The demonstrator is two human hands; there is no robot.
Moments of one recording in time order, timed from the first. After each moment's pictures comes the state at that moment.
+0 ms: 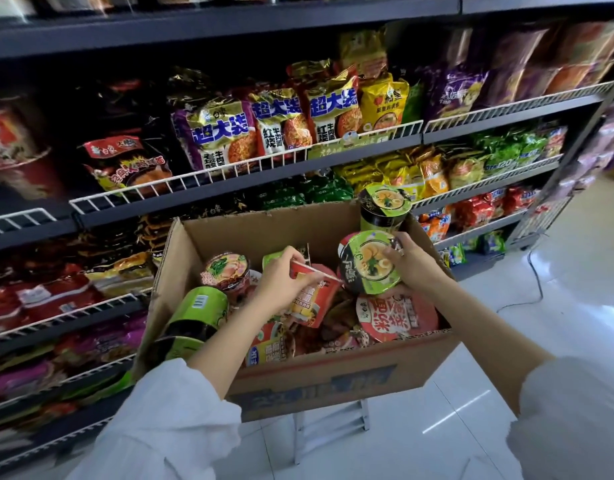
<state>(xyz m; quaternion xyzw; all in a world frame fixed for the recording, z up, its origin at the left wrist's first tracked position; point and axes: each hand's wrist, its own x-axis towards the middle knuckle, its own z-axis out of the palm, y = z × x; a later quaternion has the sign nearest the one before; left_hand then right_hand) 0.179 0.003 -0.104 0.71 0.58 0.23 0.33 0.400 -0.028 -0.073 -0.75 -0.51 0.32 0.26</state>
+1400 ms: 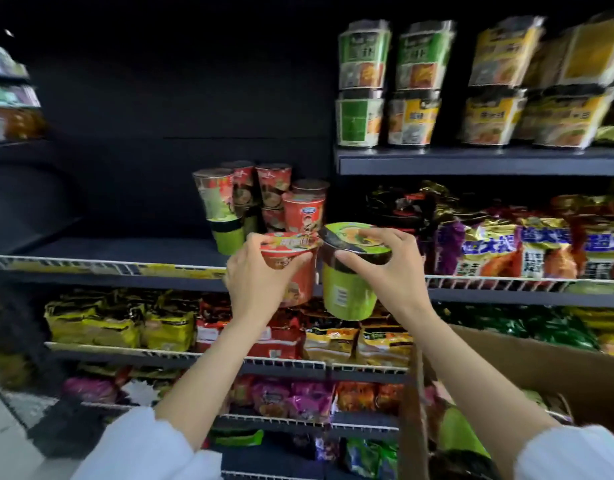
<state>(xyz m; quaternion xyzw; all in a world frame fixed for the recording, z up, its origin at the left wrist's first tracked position) -0.232 -0.013 0.032 0.47 0.72 0.50 -0.02 -0.050 0.018 0.059 -0.44 -0.71 0.24 0.49</state>
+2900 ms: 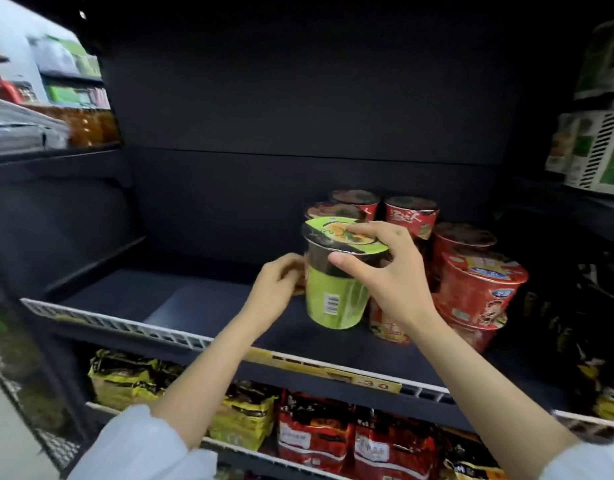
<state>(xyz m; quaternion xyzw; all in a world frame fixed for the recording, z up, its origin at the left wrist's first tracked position) -0.557 0.145 0.030 0.54 0.60 0.55 0.23 -0.377 0.177 0.077 -0.29 -0.76 0.28 0.50</state>
